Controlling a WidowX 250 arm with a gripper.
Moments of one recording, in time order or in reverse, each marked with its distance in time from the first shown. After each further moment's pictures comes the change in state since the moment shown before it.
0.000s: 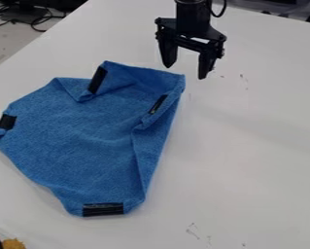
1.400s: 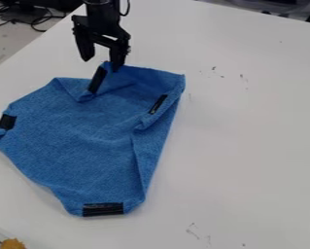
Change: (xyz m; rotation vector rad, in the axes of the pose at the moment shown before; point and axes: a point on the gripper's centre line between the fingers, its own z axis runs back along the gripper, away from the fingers) arm -0.042 0.155 -0.013 0.131 0.050 0.094
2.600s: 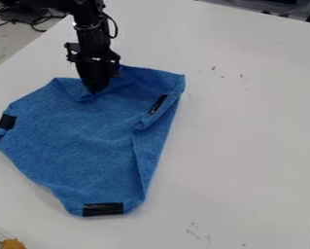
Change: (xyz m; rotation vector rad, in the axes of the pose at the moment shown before) arm -0.009 -0.007 -0.044 -0.116 0.072 0.002
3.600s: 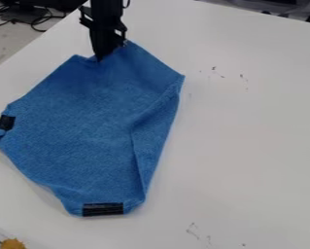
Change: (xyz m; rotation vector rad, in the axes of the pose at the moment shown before) arm 0.051 0.012 0.020 0.079 0.039 -0.247
